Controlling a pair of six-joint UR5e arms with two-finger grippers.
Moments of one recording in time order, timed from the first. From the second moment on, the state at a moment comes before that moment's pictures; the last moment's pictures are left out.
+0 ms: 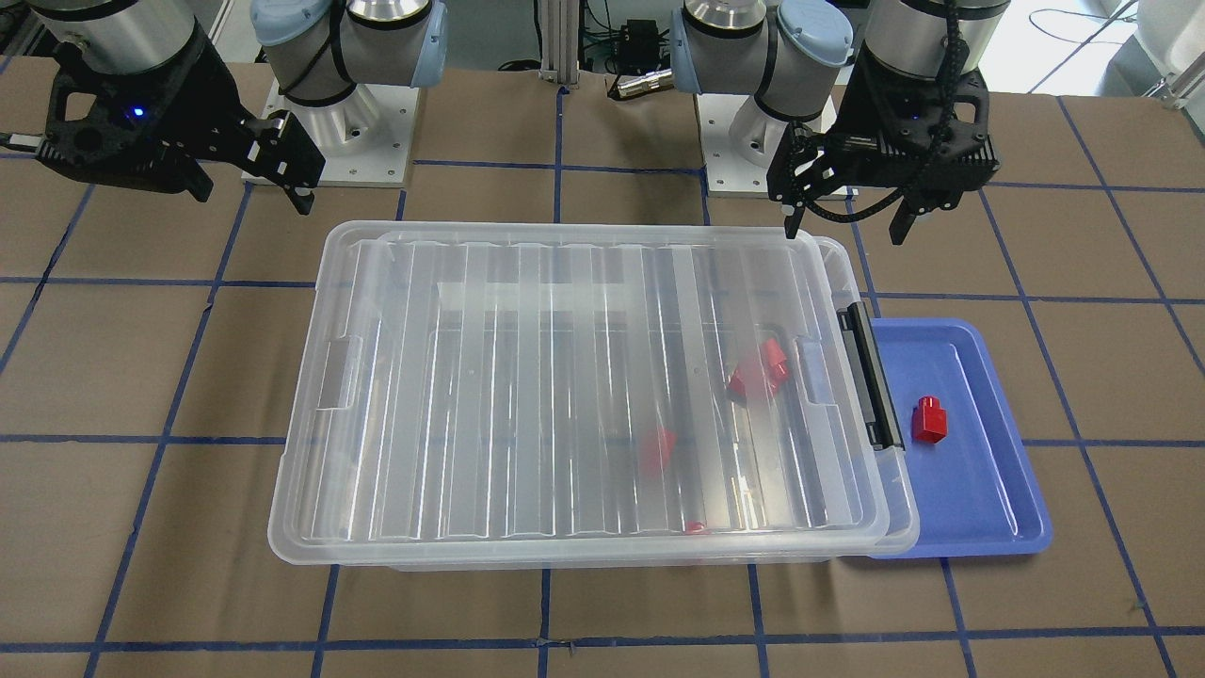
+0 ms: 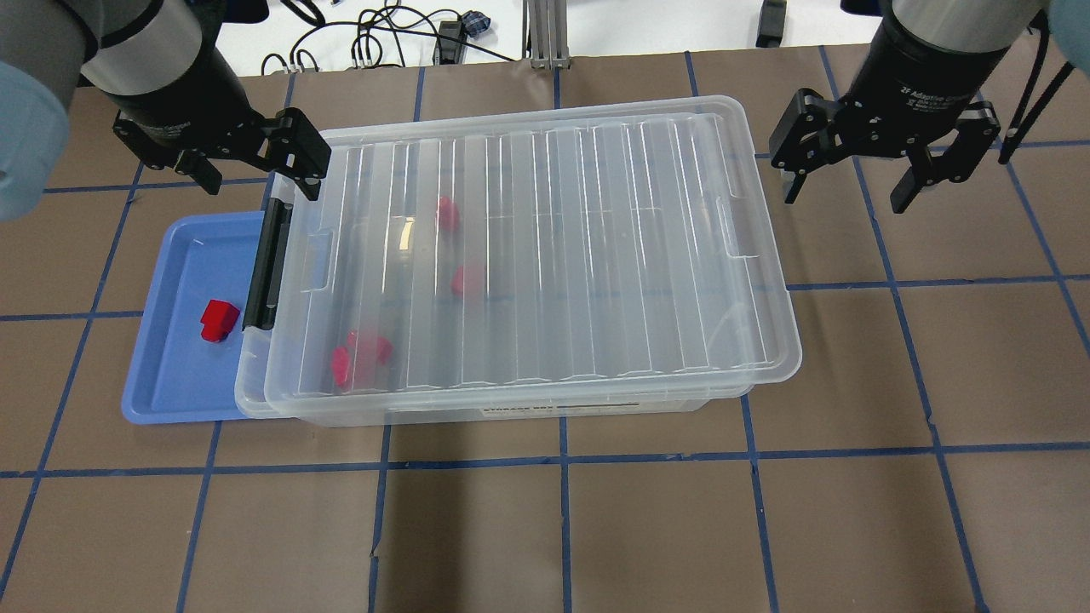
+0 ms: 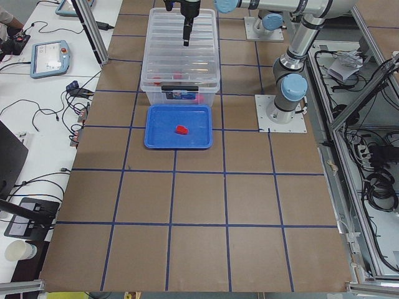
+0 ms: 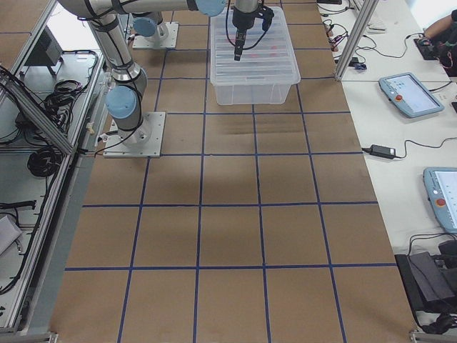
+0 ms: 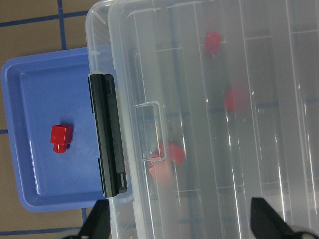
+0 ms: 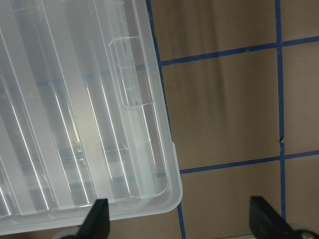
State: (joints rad) left arm -1.57 -1.53 -1.56 -1.52 1.62 0.09; right arm 1.52 -1.58 1.50 -1.40 -1.54 0.10
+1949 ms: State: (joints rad) left arm -1.57 -1.52 -1.56 -1.52 1.62 0.10; right arm 1.52 -1.31 1.52 -1.62 -1.56 0.10
